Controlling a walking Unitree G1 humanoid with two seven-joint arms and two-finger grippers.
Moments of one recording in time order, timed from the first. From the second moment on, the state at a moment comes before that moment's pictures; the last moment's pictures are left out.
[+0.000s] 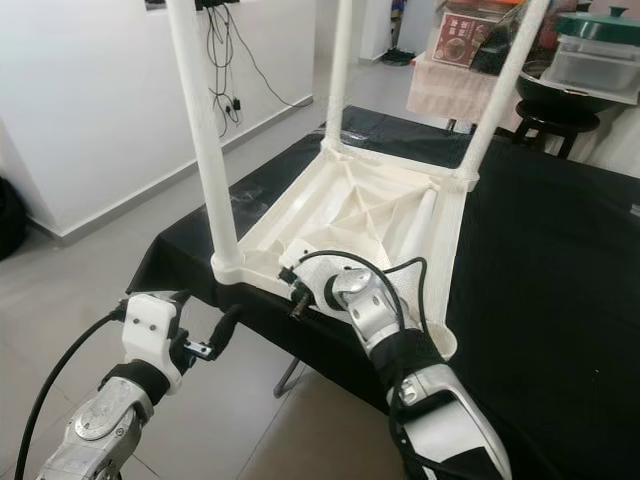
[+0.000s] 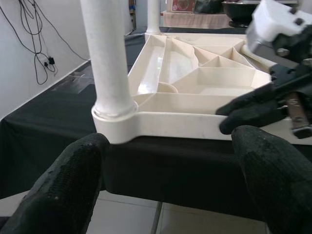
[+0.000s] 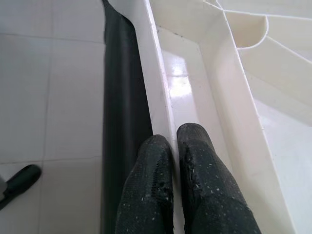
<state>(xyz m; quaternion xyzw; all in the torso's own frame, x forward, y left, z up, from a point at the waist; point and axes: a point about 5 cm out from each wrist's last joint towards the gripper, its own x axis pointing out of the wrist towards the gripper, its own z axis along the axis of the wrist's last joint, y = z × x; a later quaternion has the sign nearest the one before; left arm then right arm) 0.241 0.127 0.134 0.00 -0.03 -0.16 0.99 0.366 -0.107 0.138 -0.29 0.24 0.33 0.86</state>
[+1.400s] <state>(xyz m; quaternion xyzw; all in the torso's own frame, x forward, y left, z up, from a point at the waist) 0.255 0.133 0.114 0.03 0.01 -0.12 0.99 0.349 -0.143 0.183 -0.08 -0.07 0.15 0.98</state>
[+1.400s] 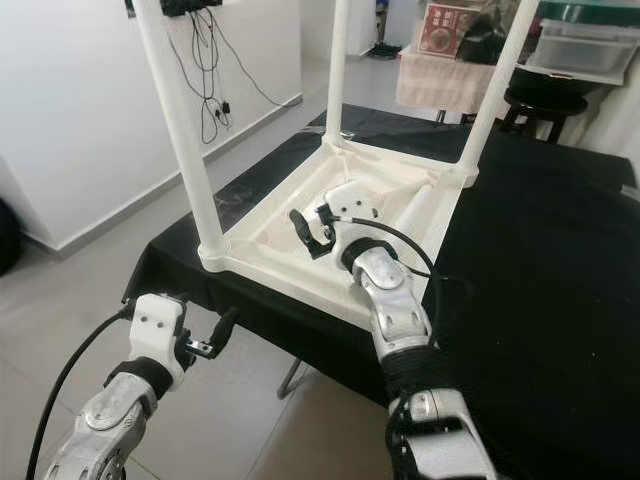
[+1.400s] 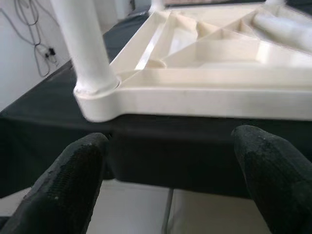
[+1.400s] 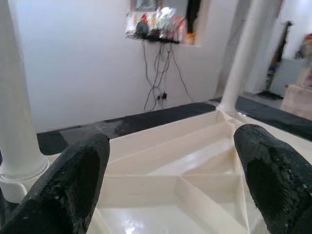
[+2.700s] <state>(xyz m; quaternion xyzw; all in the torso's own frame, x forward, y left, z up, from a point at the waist) 0.277 0.161 0.138 0.05 -0.03 -0.06 1.00 0.311 -0.117 0.166 -0.03 -0.08 0.22 0.97</state>
